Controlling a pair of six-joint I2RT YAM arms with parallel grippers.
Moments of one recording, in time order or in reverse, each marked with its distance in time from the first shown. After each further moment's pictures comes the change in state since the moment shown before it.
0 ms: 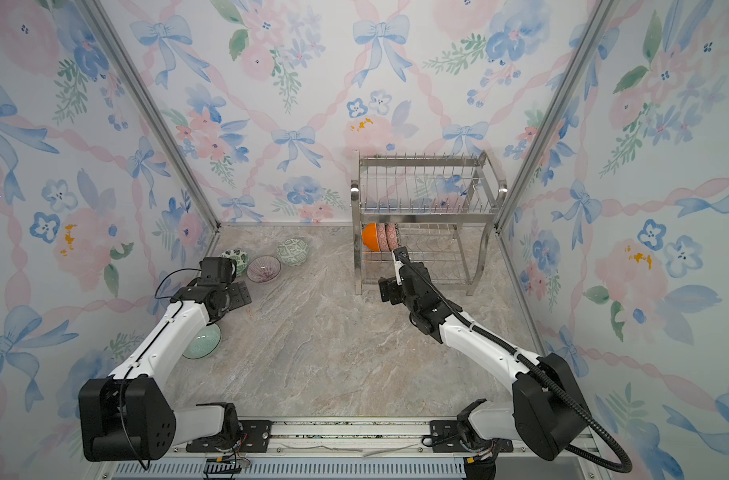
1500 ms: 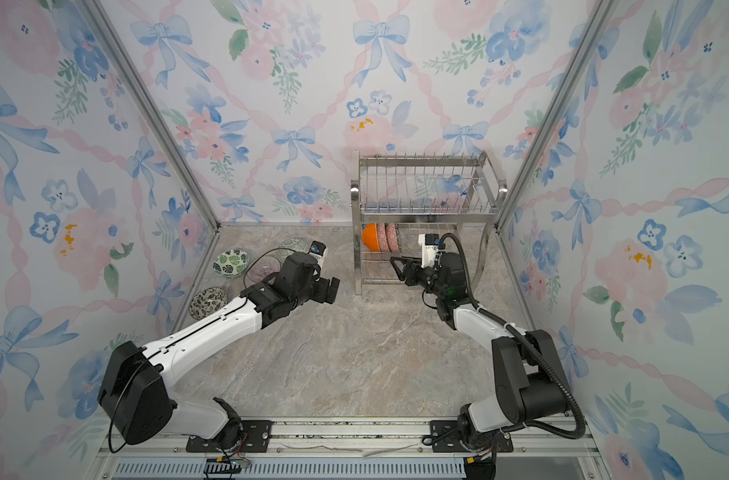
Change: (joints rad) left arm -0.668 0.128 0.167 0.307 0.085 0.232; right arm -0.323 0.116 -0.081 0.473 -0.753 0.362
